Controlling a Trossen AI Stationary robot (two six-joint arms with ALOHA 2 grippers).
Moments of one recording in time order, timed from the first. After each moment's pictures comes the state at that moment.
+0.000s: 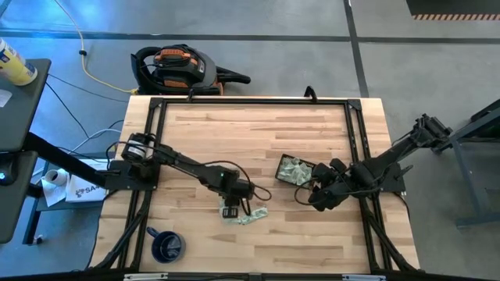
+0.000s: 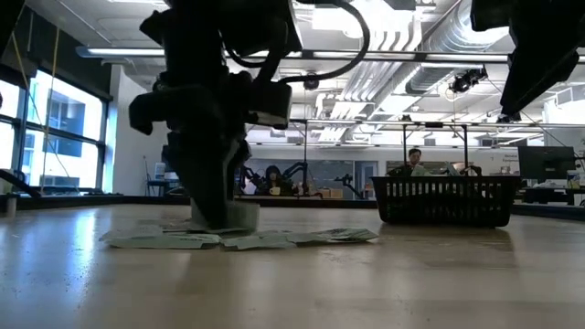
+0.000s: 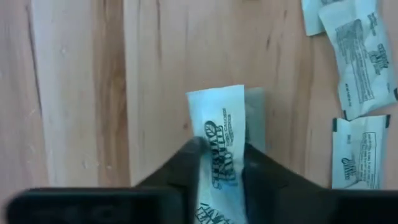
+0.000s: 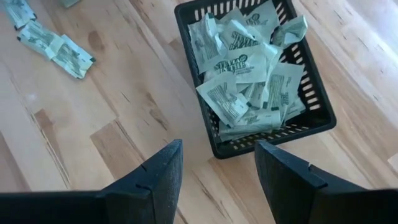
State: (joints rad) left arm -0.22 1.93 1.21 -0.58 -0.02 -0.22; right arm 0.53 1.21 0.90 -0.96 0.41 1.11
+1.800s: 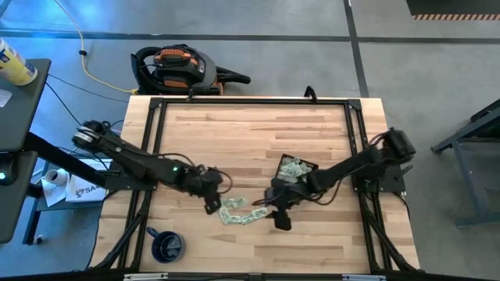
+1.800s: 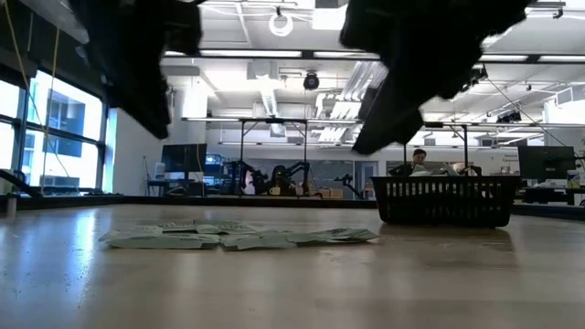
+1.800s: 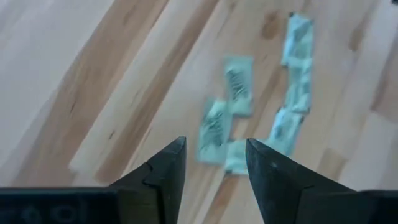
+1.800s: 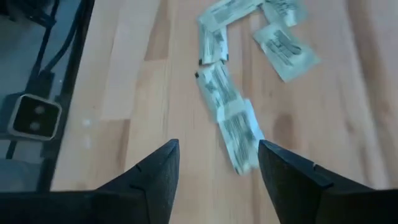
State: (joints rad) left arm -0.36 1.39 0.91 -0.56 -0.21 -0.81; right arm 0.33 1.70 0.97 -0.07 -0.06 0.43
